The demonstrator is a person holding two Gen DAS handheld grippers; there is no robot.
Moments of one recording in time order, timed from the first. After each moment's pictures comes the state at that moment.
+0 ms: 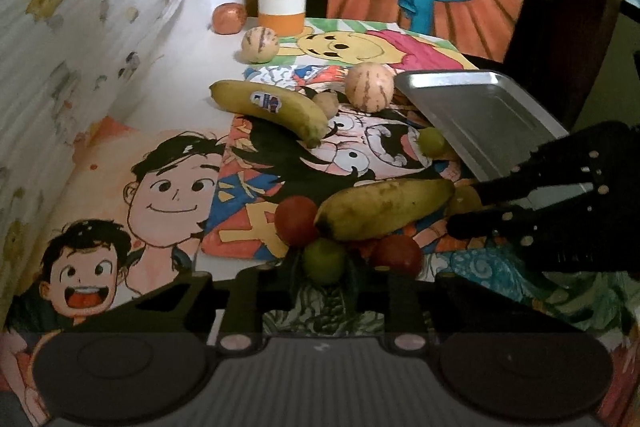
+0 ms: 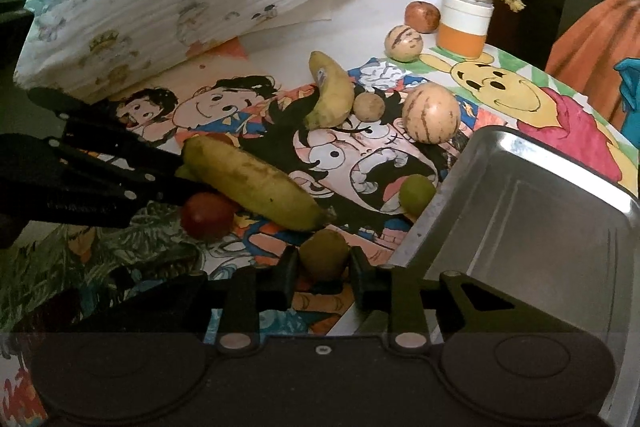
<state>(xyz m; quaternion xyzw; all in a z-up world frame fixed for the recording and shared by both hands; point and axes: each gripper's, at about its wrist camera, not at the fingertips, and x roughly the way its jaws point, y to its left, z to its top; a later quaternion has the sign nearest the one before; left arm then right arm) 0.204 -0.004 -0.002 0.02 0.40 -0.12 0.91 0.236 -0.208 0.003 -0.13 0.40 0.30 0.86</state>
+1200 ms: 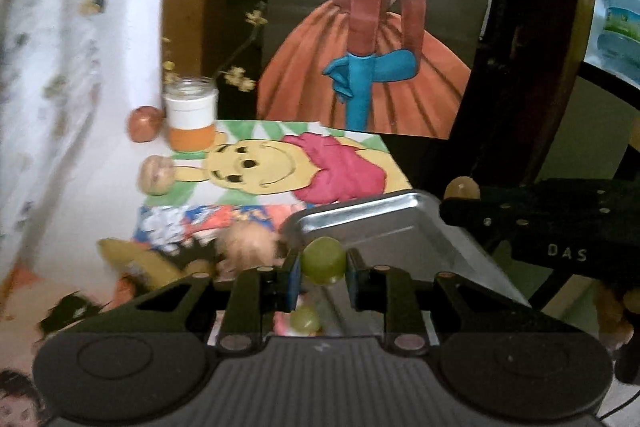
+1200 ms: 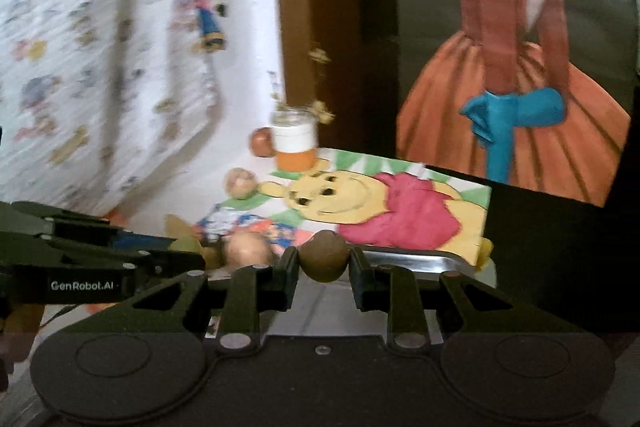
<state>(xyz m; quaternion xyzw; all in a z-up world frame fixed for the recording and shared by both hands) 0.271 -0.110 0.067 -0.01 0.31 -0.19 0.93 0.270 -0.335 0.086 -0.01 0.28 0.15 0.95</state>
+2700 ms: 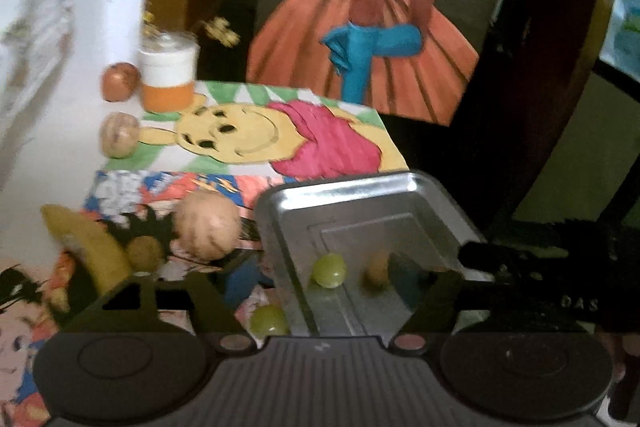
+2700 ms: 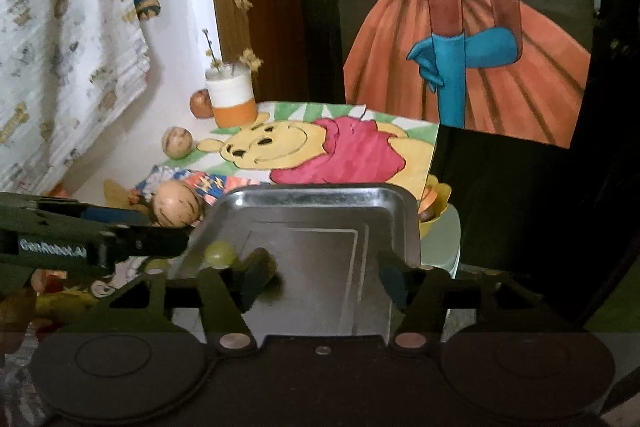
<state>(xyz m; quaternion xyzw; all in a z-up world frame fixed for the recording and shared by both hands) 0.294 -0.127 0.030 -0.04 0.34 -0.18 0.92 0.256 -0.365 0.054 0.01 0.31 0.10 0.94</state>
